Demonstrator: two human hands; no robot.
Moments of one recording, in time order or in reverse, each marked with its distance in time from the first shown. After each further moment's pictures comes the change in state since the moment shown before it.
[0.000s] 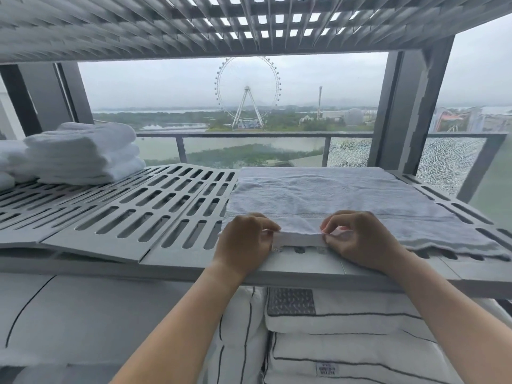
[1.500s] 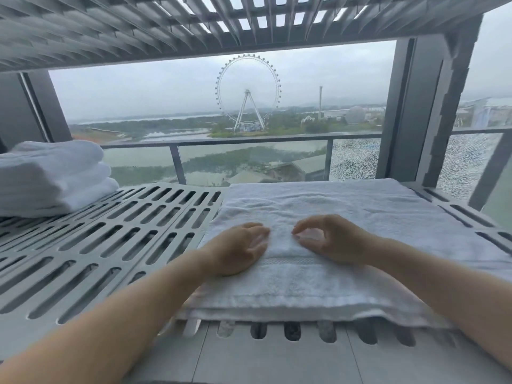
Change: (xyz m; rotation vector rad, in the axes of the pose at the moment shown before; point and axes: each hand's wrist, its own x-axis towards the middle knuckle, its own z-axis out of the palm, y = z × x) left_hand 0.120 -0.071 0.044 0.169 -0.590 0.002; right_hand 0.121 0.074 0.030 0.015 -0.278 0.028
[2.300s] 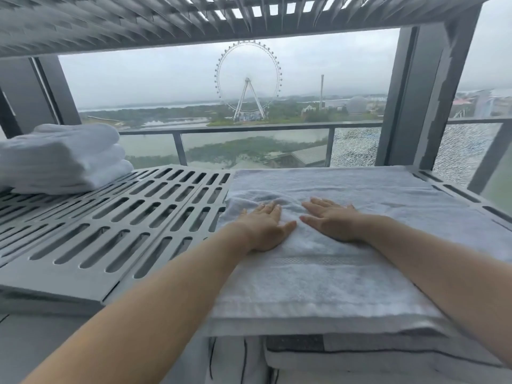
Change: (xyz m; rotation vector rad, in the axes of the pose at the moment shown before) left_hand -0.010 0.035 0.011 0.143 -0.173 -0.196; right_hand -0.002 -0.007 0.017 -0.313 -0.266 0.314
